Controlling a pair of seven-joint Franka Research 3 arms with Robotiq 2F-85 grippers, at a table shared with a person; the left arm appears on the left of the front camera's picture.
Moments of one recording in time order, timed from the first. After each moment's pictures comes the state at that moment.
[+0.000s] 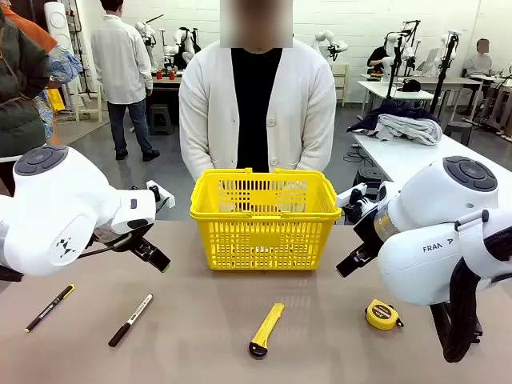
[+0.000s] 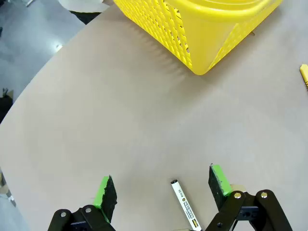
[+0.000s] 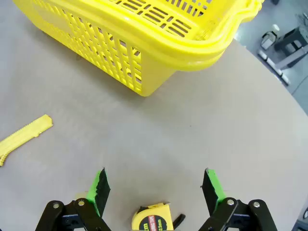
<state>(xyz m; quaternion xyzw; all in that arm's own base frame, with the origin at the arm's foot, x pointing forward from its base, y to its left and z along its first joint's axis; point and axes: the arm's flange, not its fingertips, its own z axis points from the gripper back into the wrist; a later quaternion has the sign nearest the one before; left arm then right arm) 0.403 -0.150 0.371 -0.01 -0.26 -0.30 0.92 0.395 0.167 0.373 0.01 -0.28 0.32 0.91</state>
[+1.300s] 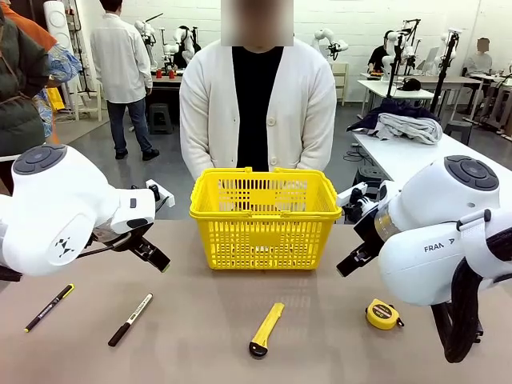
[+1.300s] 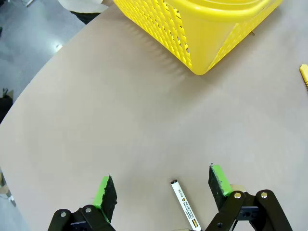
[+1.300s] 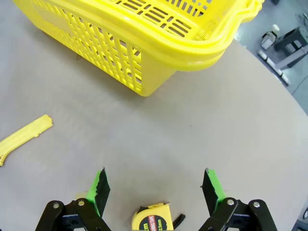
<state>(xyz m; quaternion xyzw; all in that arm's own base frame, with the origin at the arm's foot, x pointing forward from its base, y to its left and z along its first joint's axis) 0.403 -0.150 0.371 -0.01 -0.26 -0.30 0.92 0.395 0.167 0.373 0.01 -0.28 0.32 0.91</state>
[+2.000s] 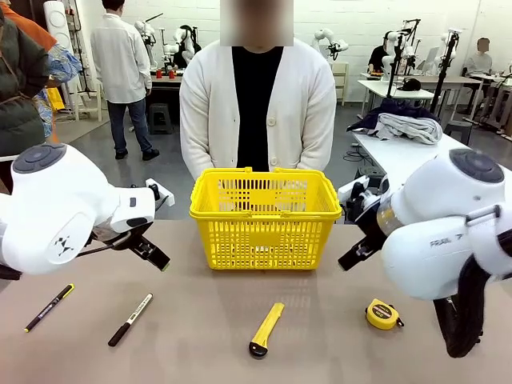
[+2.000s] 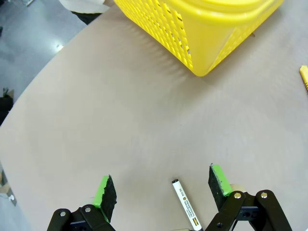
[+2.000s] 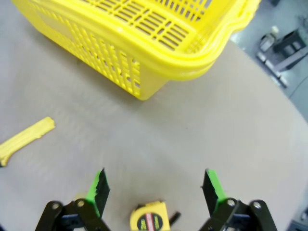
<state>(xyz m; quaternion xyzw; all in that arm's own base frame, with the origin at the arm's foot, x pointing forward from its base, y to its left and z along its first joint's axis) 0.403 -0.148 0.381 -0.01 -0.27 -0.30 0.92 0.391 0.165 0.401 0.00 -0.29 0.32 0.90</state>
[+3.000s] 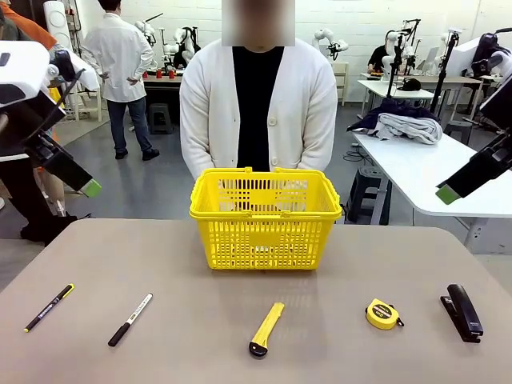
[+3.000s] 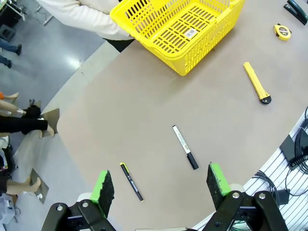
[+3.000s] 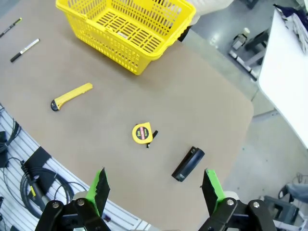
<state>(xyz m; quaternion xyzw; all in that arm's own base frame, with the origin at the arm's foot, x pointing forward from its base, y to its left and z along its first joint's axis) 0.272 -0.108 0.610 0.02 -0.30 -0.34 0.89 0.229 0.111 0.638 -0.04 -0.29 0.31 0.90</state>
